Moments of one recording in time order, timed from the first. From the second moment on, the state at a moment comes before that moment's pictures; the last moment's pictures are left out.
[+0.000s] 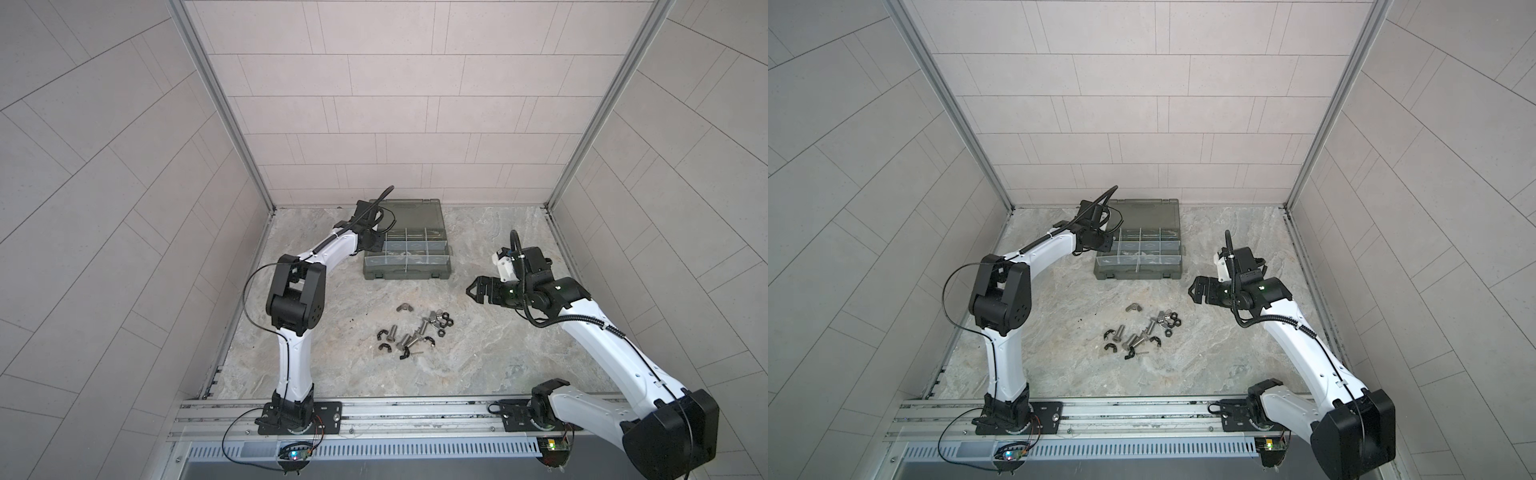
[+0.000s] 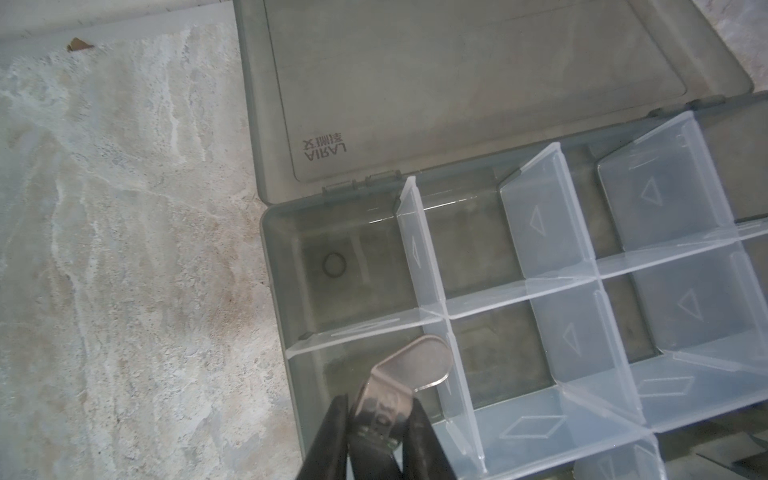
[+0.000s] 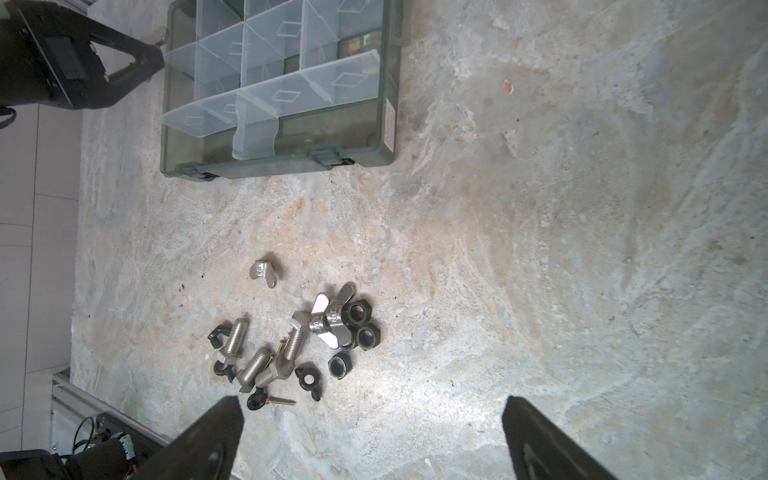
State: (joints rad) left arm -0.32 2.05 1.61 -0.50 -0.01 -0.10; right arm 0.26 1.09 0.92 -0.78 -0.25 0.43
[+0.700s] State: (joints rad) left arm -0.30 2.09 1.63 -0.55 0.03 -0.10; right arm 0.26 1.12 0.94 -0.77 -0.24 0.42
